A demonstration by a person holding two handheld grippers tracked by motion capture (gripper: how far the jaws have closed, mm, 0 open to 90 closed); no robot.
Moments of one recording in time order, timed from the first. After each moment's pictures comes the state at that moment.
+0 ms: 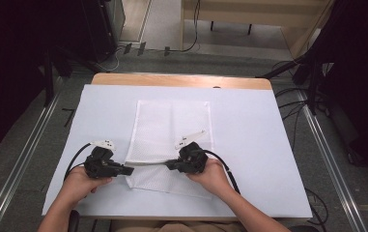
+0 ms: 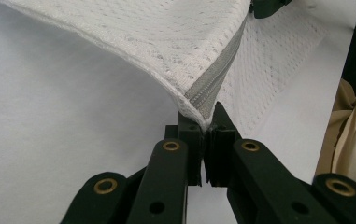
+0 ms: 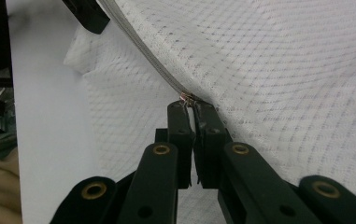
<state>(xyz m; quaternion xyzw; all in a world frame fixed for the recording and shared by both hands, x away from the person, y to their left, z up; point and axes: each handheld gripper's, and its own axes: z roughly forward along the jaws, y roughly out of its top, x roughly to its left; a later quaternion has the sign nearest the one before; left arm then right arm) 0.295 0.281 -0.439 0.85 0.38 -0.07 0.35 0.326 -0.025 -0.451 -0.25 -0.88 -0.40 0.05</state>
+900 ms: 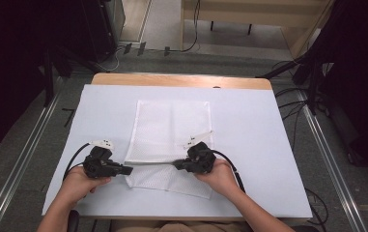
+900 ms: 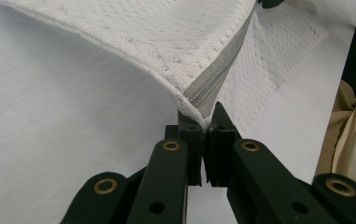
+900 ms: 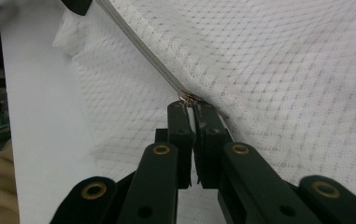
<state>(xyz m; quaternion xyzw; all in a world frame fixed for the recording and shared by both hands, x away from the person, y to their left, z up) 0.296 0.284 -0.438 0.85 0.38 -0.07 0.35 0.327 -0.047 -0.453 -0.27 -0.88 -0.39 0.05</state>
